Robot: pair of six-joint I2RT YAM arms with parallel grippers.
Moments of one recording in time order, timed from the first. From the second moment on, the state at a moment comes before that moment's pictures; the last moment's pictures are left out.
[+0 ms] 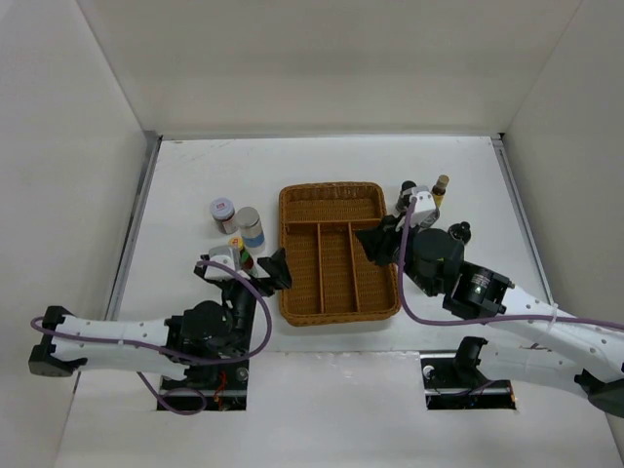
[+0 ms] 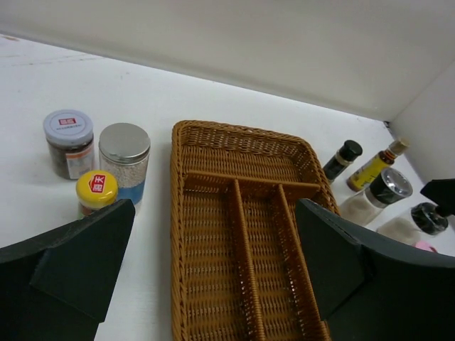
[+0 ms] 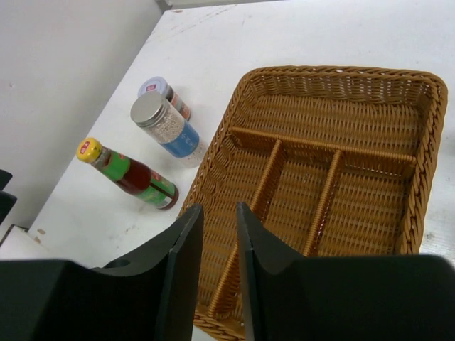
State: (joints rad) left arm -1.57 0.62 0.52 0.38 -1.48 -0.06; right arm 1.01 0.91 0.89 -0.17 0.47 0.49
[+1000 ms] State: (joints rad) left arm -1.11 0.17 0.41 0.47 -1.51 0.13; right arm 1.04 1.56 1.29 0.12 -0.01 0.22
